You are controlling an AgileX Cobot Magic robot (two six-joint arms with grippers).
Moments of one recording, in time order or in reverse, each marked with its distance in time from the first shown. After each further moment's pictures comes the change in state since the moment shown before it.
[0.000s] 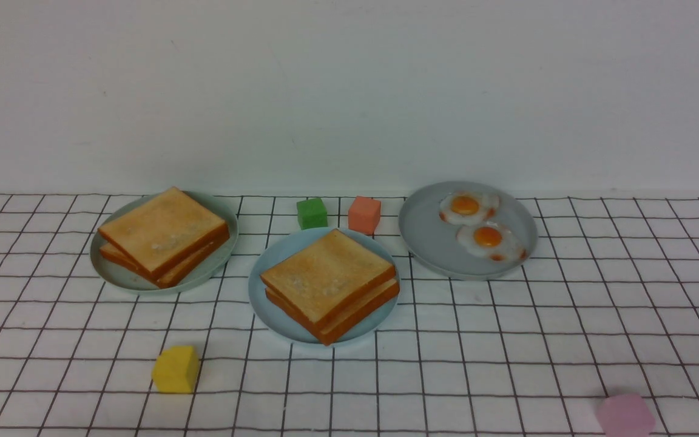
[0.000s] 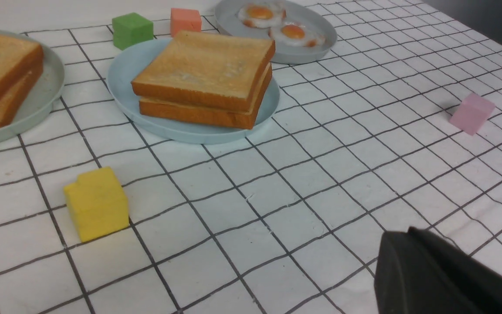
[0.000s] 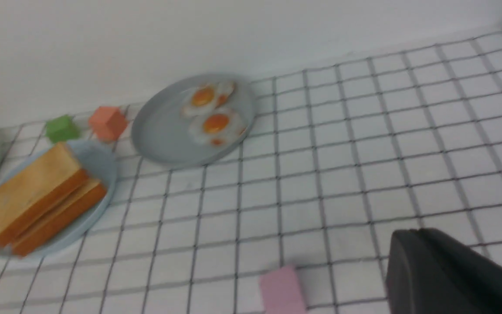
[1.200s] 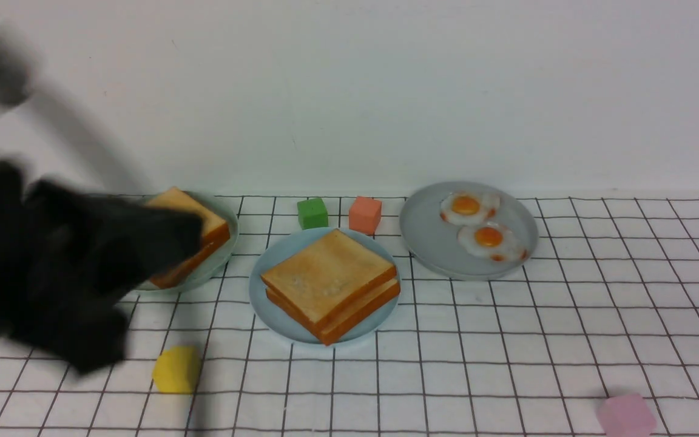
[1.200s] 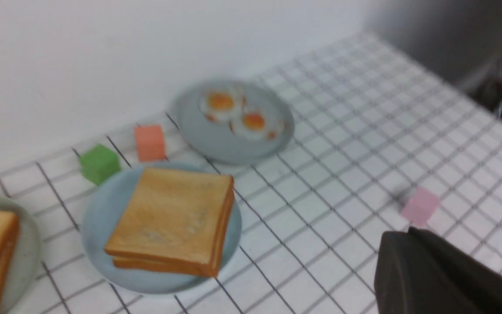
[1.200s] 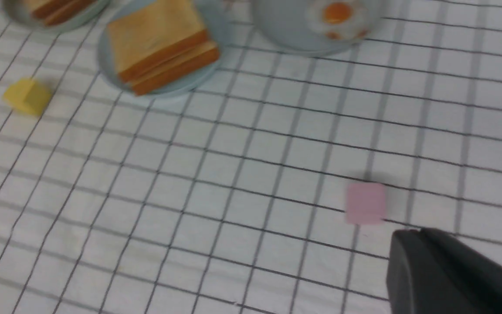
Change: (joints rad) right arm 0.069 0.287 -0.388 0.362 0.323 -0.368; left arm 0.000 0.503 -0.667 0.038 0.187 0.000
